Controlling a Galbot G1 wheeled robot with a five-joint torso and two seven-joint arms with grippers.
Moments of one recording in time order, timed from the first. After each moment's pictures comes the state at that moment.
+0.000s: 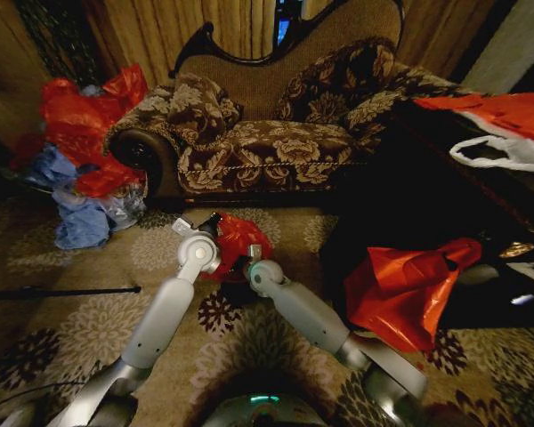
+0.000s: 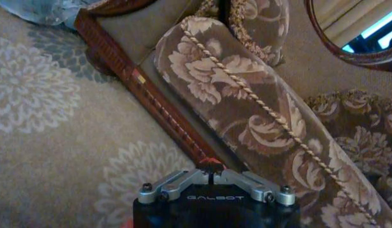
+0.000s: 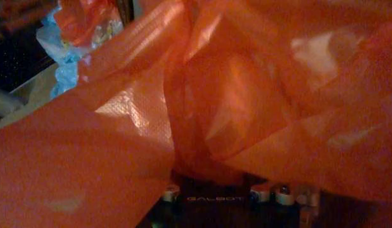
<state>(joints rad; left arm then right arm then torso) 0.67 -1.19 -0.18 -1.83 -1.33 0.11 -0.91 -0.48 1.43 -0.36 1.39 1.03 -0.55 0.40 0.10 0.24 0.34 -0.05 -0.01</state>
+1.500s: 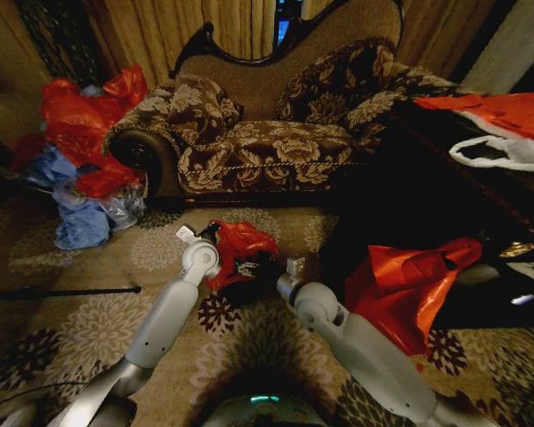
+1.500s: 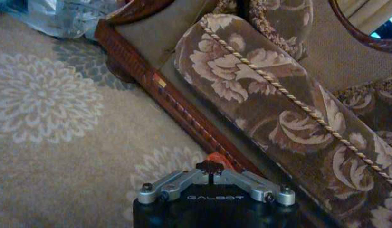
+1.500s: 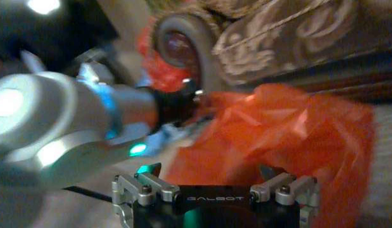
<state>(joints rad) 0.67 -1.20 -0.17 -1.73 -1.25 0.10 -0.89 -0.77 1.12 -0.23 1.95 0.98 -0.40 0.16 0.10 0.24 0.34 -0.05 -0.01</state>
